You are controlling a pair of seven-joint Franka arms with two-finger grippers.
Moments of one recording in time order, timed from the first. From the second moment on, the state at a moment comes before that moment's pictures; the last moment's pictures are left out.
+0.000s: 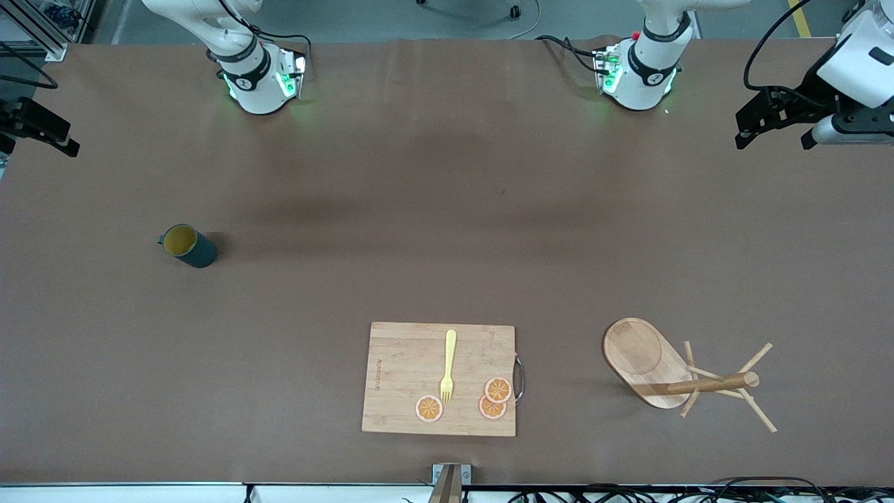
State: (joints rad) left arm -0.07 -0.14 -0.06 -1.65 0.00 1.52 -0.11; right arm 0.00 -0.09 -0.08 -1.55 -0.01 1.43 -0.02
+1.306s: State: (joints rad) left arm -0.07 -0.13 -0.06 -1.65 0.00 1.50 -0.11; right arm 0.00 -0.08 -0.08 -1.53 -0.01 1.41 -0.02
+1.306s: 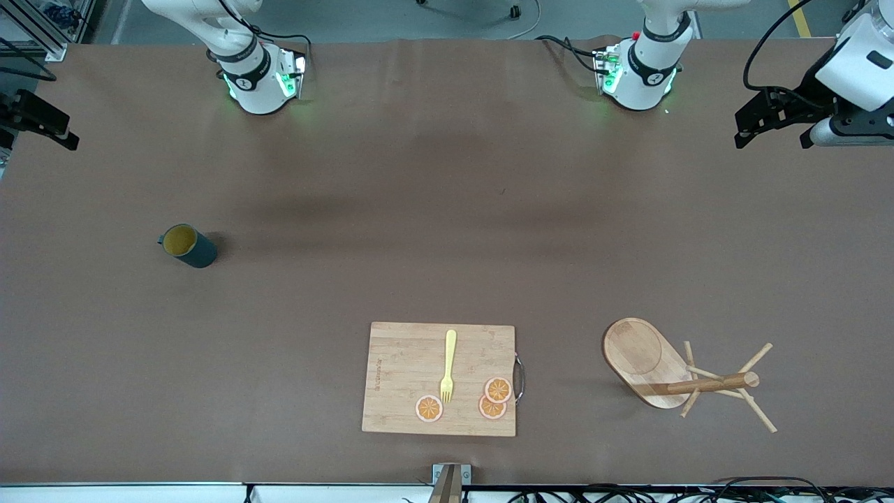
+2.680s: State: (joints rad) left arm -0.07 -0.11 -0.06 -1.65 0.00 1.51 -0.11; right arm 0.00 -0.04 -0.08 -1.53 0.03 1.44 -0.03
